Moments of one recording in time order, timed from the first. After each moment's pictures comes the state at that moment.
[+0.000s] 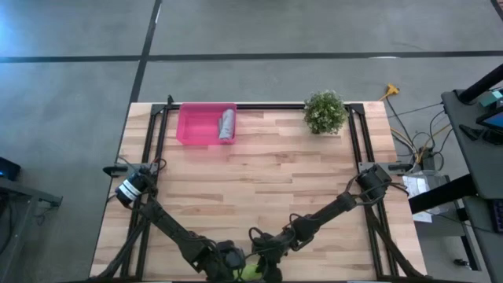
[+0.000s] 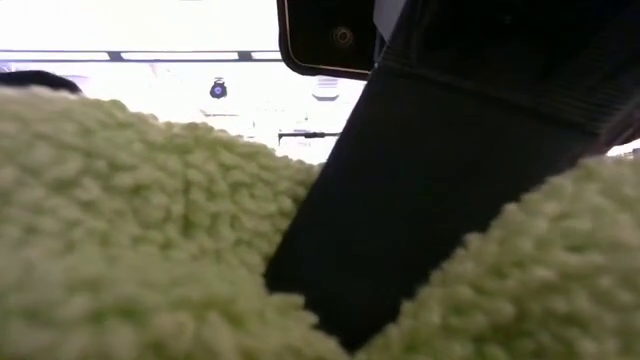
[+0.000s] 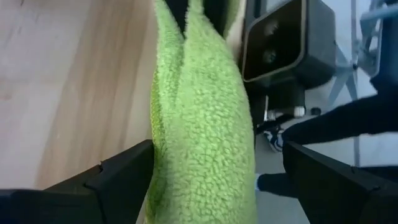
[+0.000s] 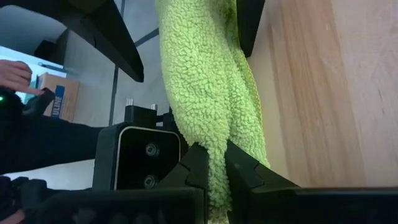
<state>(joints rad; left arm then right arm) -0.77 2.14 1.35 -0.13 -0.13 -0.99 0.61 2.25 1.31 0.21 -0.20 0.88</state>
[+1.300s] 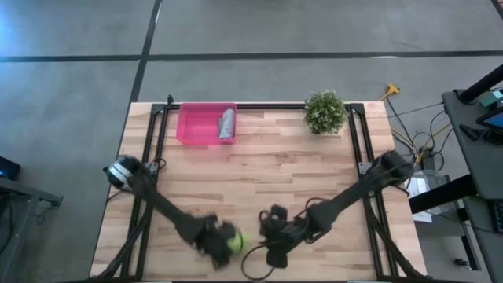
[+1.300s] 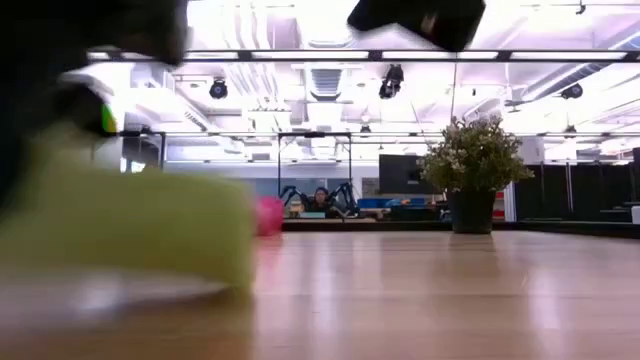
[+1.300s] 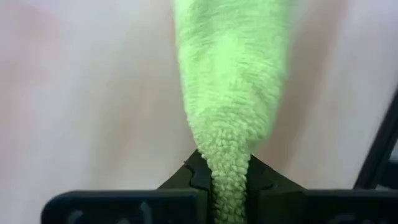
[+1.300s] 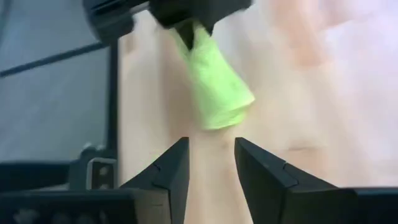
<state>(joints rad) -0.66 1.88 1.28 -0.61 -0.09 -1.03 0.58 1.90 1.45 -0.40 0.24 0.68</state>
